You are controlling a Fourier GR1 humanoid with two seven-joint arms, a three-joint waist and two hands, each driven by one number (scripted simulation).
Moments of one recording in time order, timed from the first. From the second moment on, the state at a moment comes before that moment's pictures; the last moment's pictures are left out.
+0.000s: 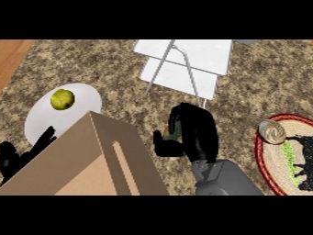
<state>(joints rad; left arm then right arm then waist) 0.14 0.49 -0.21 -1.51 0.37 0.20 0.21 -0.39 -0.06 0.58 -1.57 0.83 -0.24 0.83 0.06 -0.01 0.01</state>
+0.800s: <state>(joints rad) 0.14 0.54 -0.25 -1.48 0.43 0.23 0.18 -1.07 -0.01 0.50 -1.52 0.96 -0.11 1.20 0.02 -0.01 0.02</state>
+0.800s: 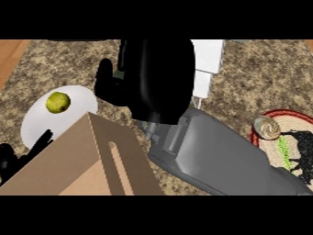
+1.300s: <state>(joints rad) 0.14 0.56 -0.27 -1.47 0.45 0.26 0.17 -1.33 -0.01 0.26 -1.32 0.96 -0.05 1.18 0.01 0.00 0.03</state>
